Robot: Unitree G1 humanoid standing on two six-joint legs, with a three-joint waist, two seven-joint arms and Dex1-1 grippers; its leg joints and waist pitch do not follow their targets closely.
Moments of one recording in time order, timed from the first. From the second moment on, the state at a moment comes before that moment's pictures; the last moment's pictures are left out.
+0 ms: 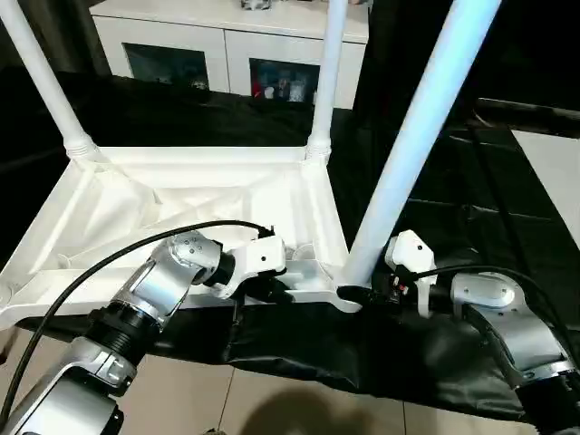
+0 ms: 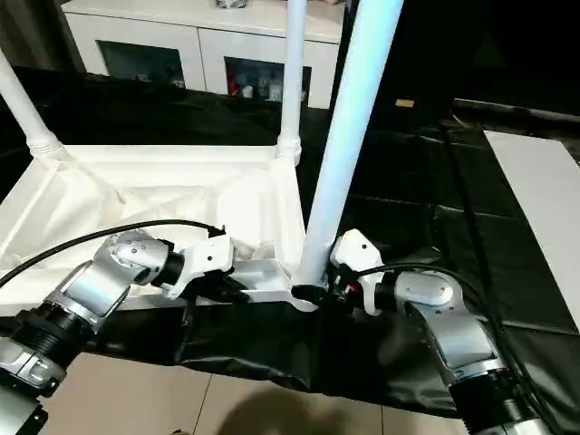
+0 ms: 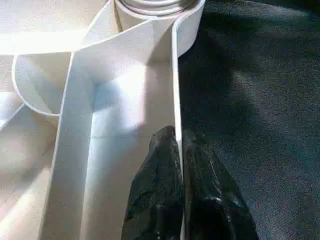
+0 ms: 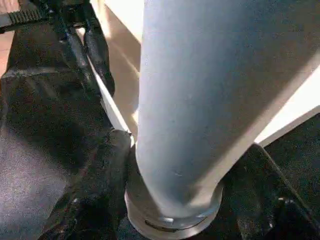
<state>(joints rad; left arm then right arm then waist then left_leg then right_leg) -0.59 0.42 -0.44 0.43 0.10 0.18 -1.21 -0.28 -0.47 0.20 0.20 0.16 0.16 0.94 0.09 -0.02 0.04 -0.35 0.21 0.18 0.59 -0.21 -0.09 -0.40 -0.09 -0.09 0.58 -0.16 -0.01</state>
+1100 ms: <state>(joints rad) -0.72 0.12 -0.30 0.66 0.15 0.38 -0.68 -0.42 -0.12 0.13 0.40 0.02 0.17 0.30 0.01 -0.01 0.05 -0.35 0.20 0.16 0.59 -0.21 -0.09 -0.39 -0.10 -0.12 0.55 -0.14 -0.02</state>
